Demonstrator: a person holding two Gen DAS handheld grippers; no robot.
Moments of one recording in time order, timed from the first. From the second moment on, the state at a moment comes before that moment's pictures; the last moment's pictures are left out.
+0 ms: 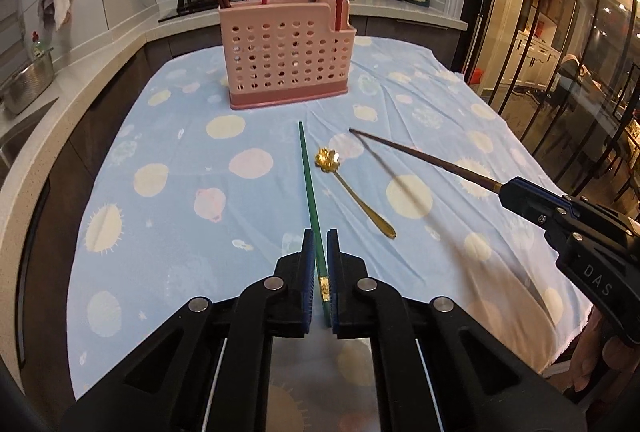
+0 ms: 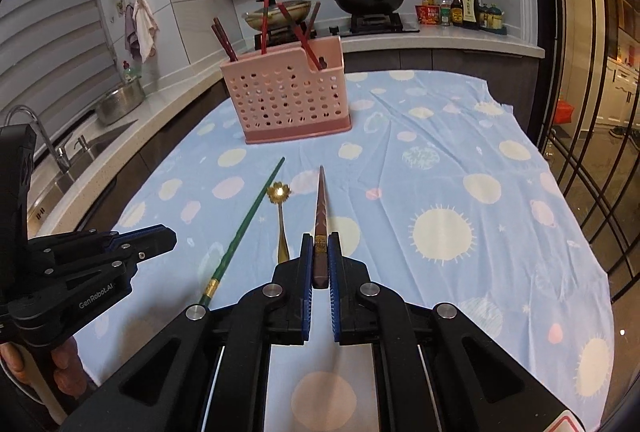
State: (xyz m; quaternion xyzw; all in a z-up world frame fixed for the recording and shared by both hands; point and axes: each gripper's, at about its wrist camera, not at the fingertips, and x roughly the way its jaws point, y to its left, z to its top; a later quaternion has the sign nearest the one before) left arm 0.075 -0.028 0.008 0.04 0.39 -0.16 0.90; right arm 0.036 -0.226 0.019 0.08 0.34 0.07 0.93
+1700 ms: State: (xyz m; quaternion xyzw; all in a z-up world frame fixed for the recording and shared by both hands) left arm 0.085 -0.025 -0.057 0.02 0.48 -0.18 0.86; right arm 0.028 -0.245 0.121 0.11 0.22 0.09 0.97
